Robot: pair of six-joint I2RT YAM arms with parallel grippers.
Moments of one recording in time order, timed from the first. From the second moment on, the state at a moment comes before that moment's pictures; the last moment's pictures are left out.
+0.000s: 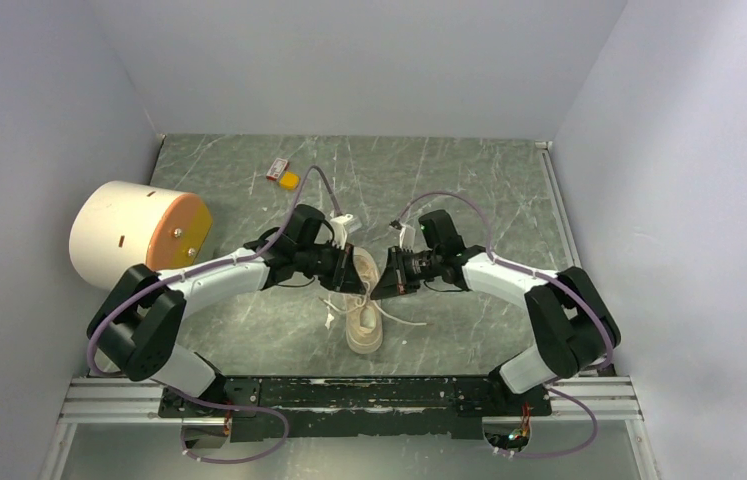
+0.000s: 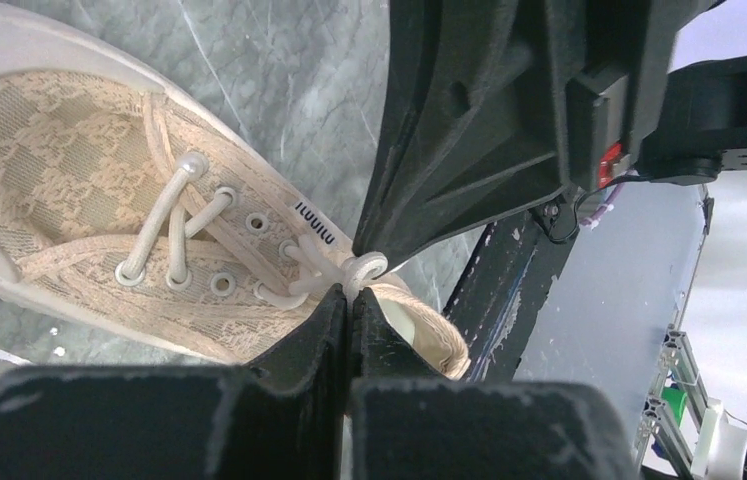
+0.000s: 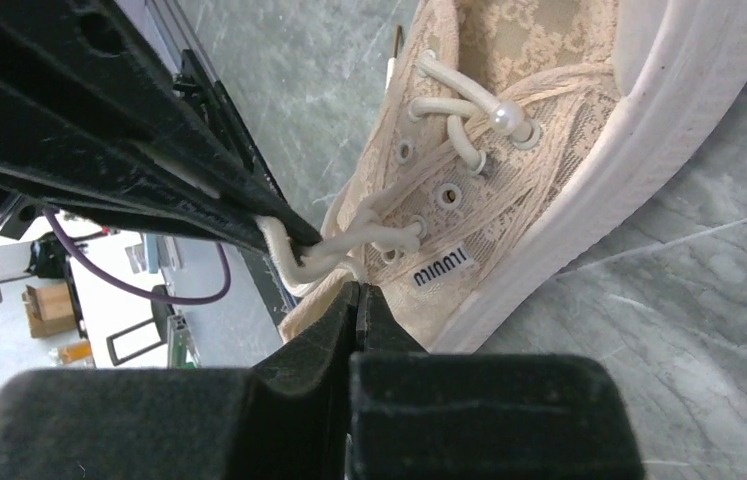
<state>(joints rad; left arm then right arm) -0.68 1.50 0.82 -0.05 0.63 -0.38 0.51 1.50 0.72 -0.07 -0.82 0.44</state>
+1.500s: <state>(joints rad) -0.68 1.55 0.82 -0.05 0.57 -0.33 0.54 1.58 0.73 0.00 -0.76 0.59</state>
